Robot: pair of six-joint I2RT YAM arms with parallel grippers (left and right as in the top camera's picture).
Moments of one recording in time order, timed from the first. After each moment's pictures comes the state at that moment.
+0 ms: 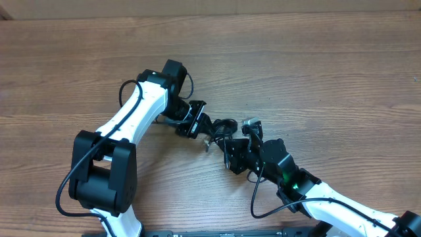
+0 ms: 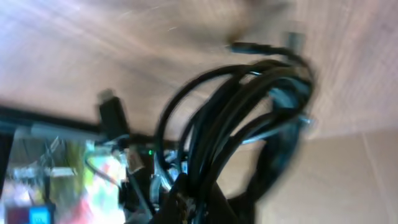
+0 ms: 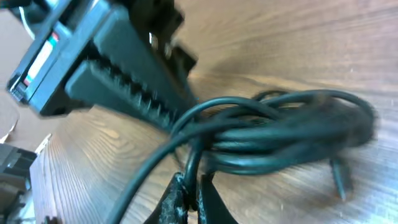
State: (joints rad) left arm -0.30 1.89 1.36 -1.06 0.80 -1.36; right arm 0.72 1.26 0.35 0.48 -0.21 0.61
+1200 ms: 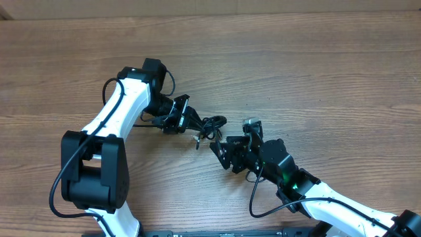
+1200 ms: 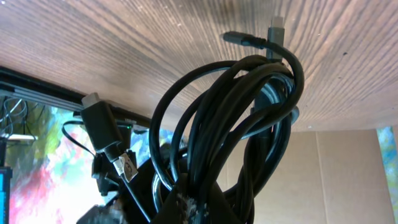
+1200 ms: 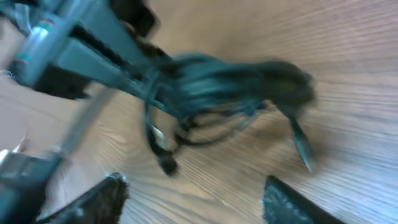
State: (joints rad) left arm -0.19 1.89 1.36 -1.15 0.90 -1.44; right arm 0.72 1.27 0.35 0.54 -0.20 0.67
